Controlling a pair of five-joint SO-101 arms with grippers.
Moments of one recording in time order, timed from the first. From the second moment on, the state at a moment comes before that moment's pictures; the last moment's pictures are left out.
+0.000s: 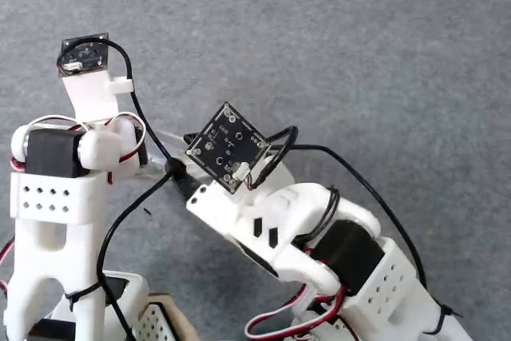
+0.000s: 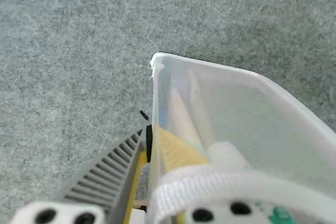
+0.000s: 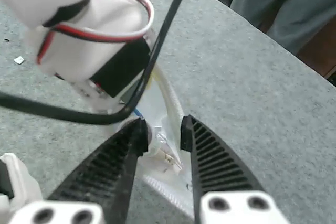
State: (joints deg) left arm 0.3 -37.2 9.2 100.8 13.9; right arm -47.8 -51.6 31.2 61.3 8.7
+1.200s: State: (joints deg) left arm -0.4 -37.4 9.0 100.8 14.1; right arm -38.2 -61.8 24.3 67.6 23.1
